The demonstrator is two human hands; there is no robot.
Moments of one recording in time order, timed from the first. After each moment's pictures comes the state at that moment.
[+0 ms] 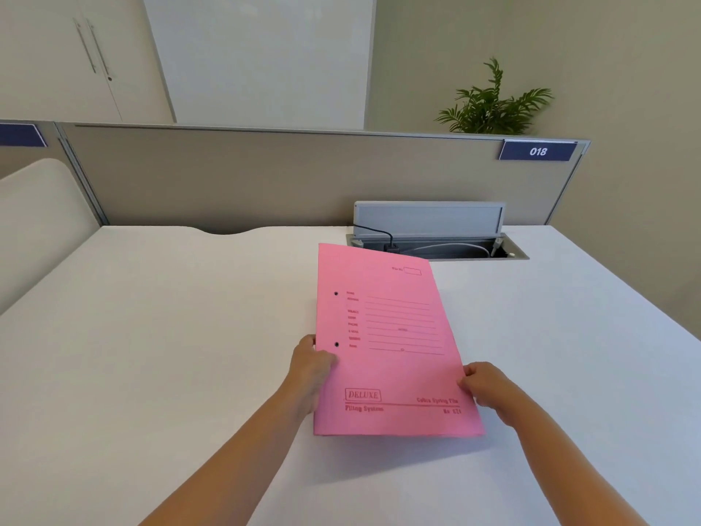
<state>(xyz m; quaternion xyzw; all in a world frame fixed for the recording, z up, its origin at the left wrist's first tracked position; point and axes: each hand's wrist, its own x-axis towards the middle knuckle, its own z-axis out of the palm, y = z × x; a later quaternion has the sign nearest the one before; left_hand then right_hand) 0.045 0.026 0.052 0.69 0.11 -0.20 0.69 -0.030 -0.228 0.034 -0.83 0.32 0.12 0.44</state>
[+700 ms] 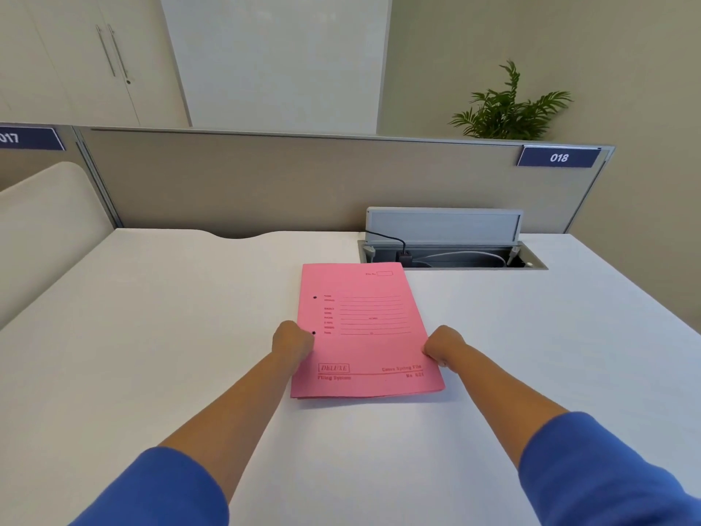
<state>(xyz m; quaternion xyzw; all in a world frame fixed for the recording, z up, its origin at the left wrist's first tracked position) 0.136 0.051 0.033 0.86 0.13 -0.12 0.48 0.086 -0.192 0.033 -0.90 0.31 0.13 0.28</state>
